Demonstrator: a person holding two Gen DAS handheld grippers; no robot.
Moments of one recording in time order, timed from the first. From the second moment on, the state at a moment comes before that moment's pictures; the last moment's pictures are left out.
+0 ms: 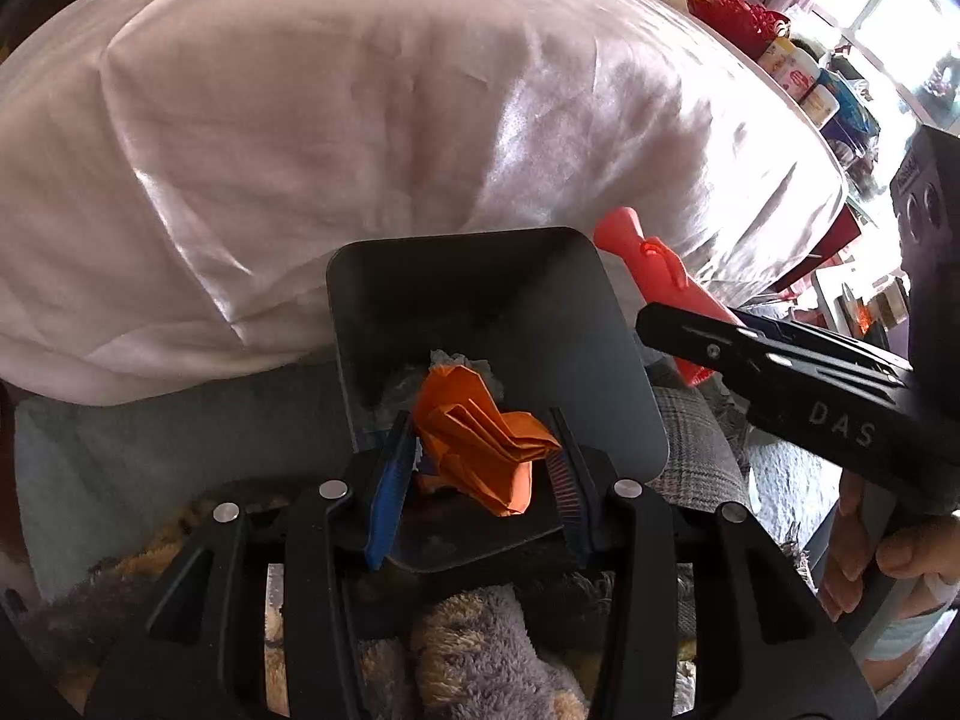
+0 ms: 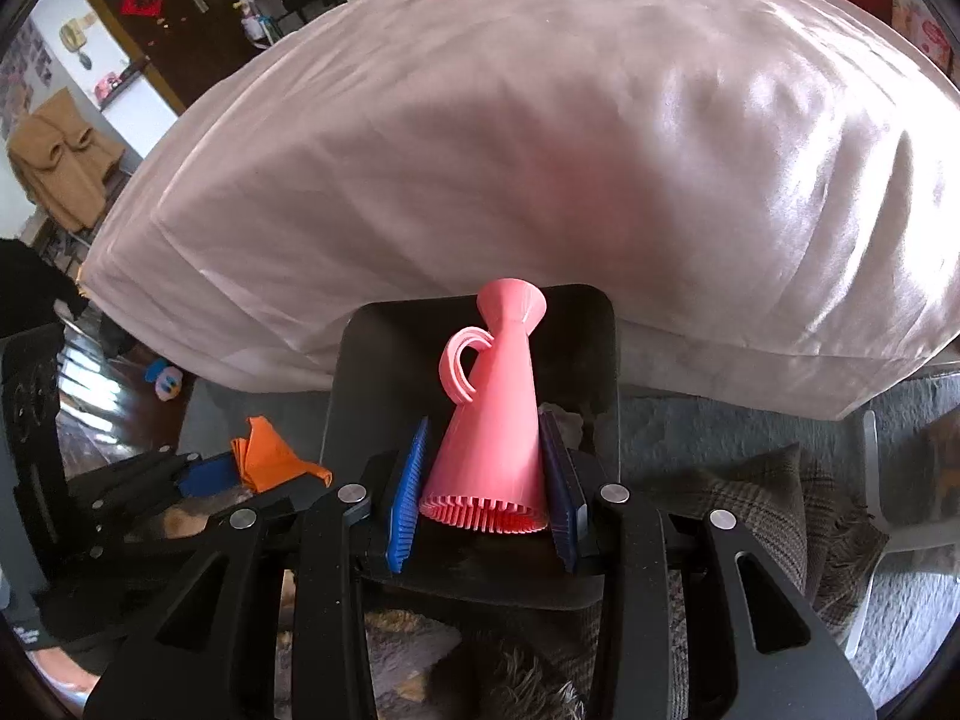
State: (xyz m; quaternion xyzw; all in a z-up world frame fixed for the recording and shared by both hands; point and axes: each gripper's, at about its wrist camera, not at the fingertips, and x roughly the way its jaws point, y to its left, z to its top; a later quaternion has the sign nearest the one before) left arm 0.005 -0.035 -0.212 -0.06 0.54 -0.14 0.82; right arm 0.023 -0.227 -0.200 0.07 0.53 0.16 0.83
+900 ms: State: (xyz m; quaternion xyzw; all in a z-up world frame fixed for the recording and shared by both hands) left arm 0.006 -0.017 -0.190 -0.08 0.53 -0.12 0.83; right arm 0.032 -0.258 -0.174 0.08 0.50 0.11 0.86
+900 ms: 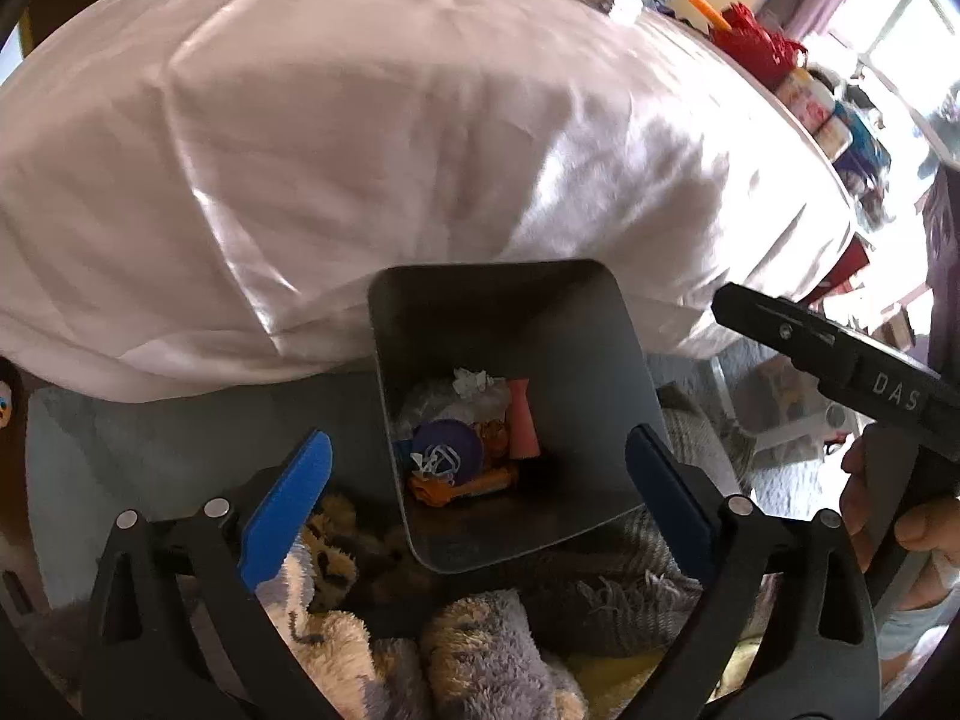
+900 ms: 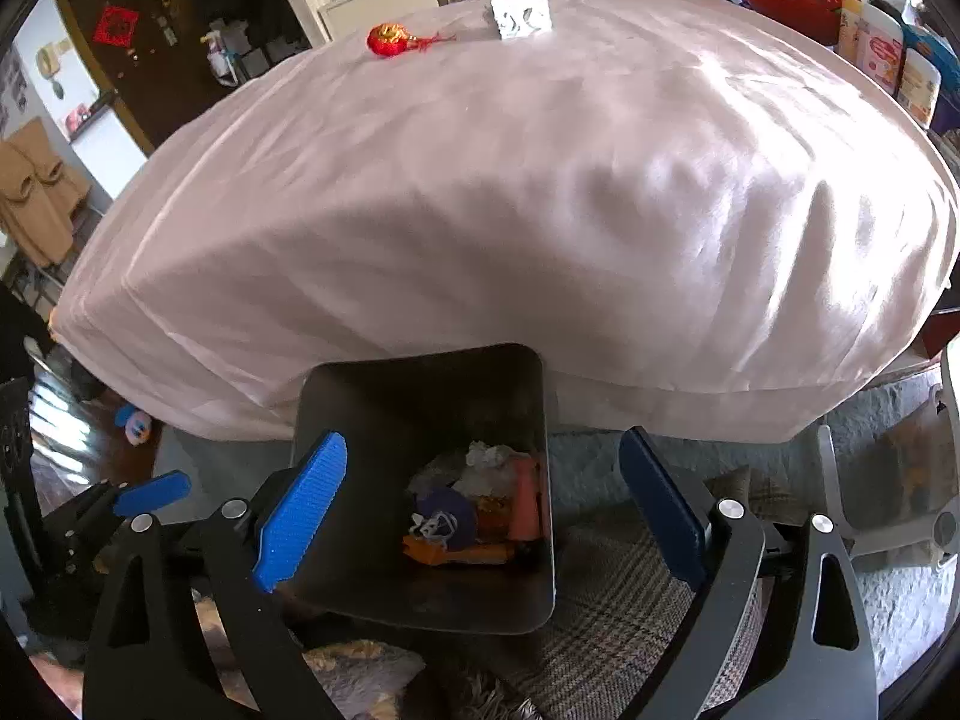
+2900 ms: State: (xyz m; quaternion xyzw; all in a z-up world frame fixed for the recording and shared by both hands) left arm 0.331 -0.052 -0.117 0.01 0.46 -0.14 0.88; right arm 0.310 -0.249 -0.128 0.03 0.44 0.07 0.89
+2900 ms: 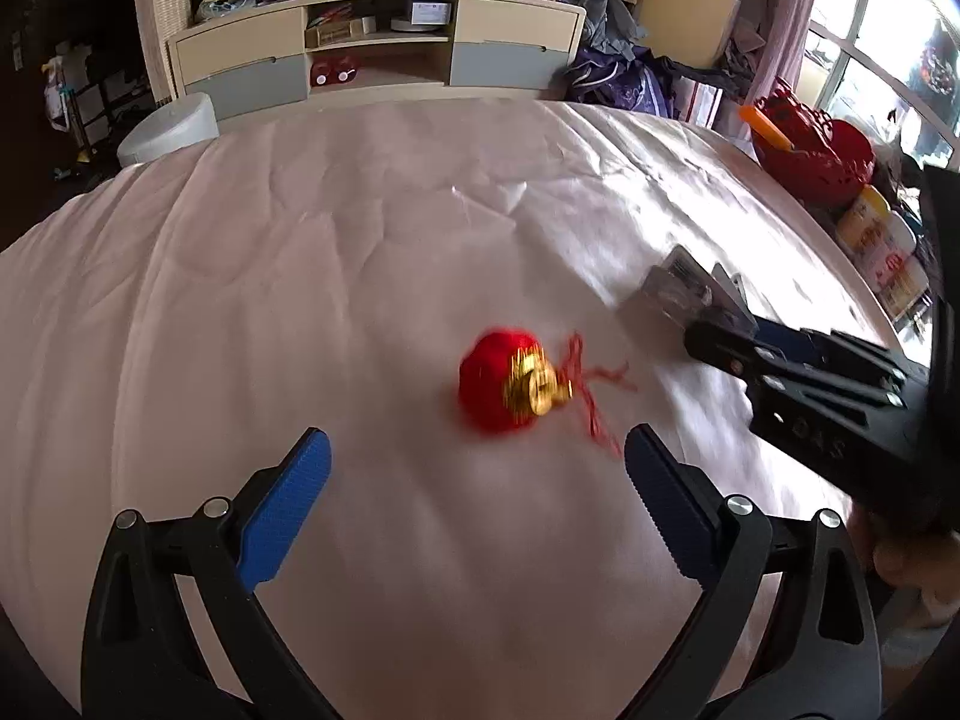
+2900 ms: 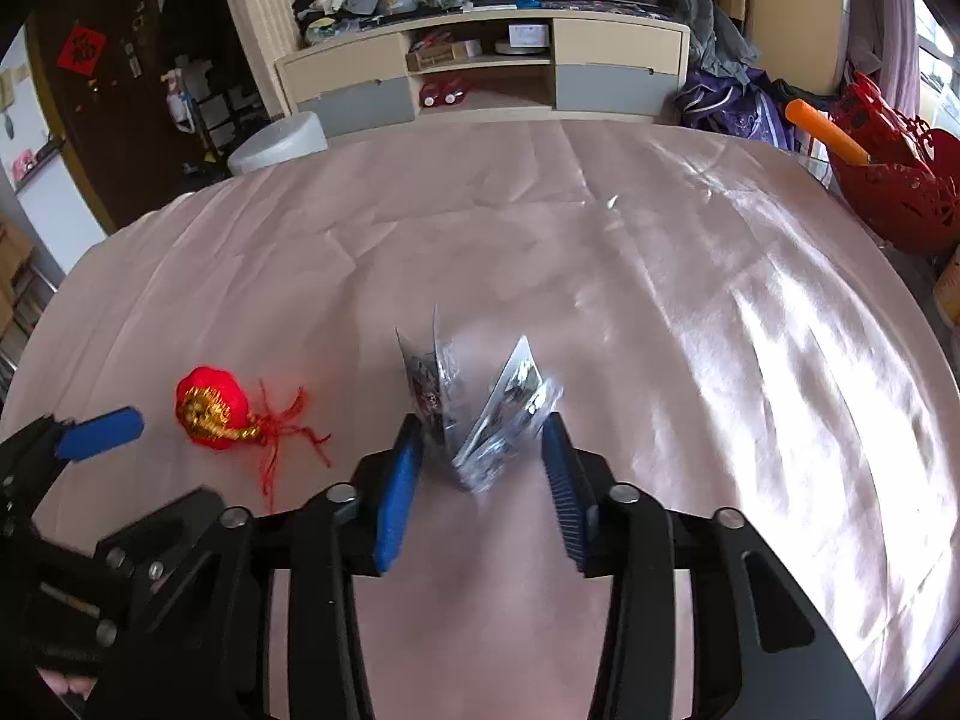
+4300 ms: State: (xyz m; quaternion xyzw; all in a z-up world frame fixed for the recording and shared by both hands) left arm 0.083 -0.046 -0.021 0.03 0.40 -0.16 0.90; right arm 0.086 -0.257 -0.031 0.01 0.35 0.15 0.93
